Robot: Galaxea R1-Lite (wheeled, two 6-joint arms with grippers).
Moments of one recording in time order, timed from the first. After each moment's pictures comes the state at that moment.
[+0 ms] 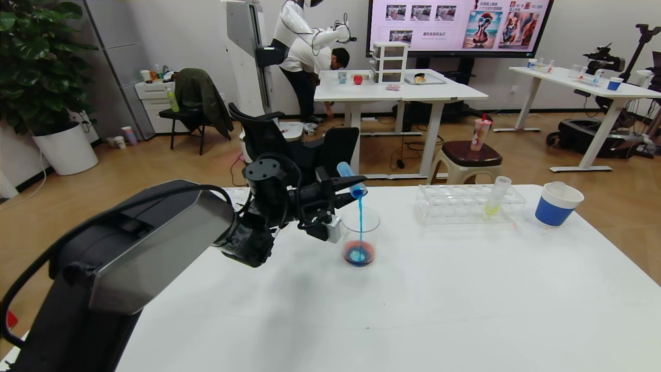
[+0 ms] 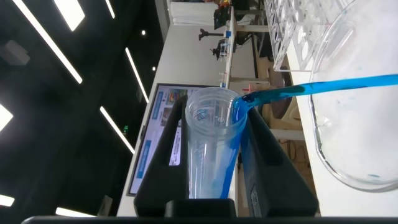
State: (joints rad) left arm -0.41 2.46 -1.42 -1.25 -0.81 1.49; right arm 0.00 0.00 0.00 0.00 0.02 -0.04
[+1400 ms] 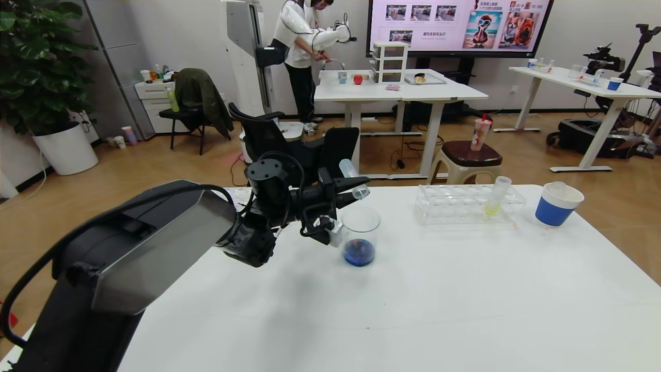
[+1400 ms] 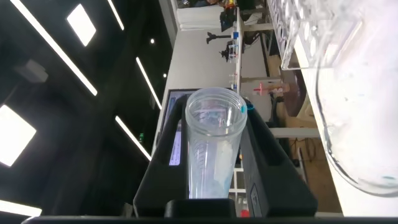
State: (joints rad) left arm -0.42 2.46 -1.43 -1.25 -0.82 1.57; right arm 0.00 0.00 0.00 0.00 0.02 -0.04
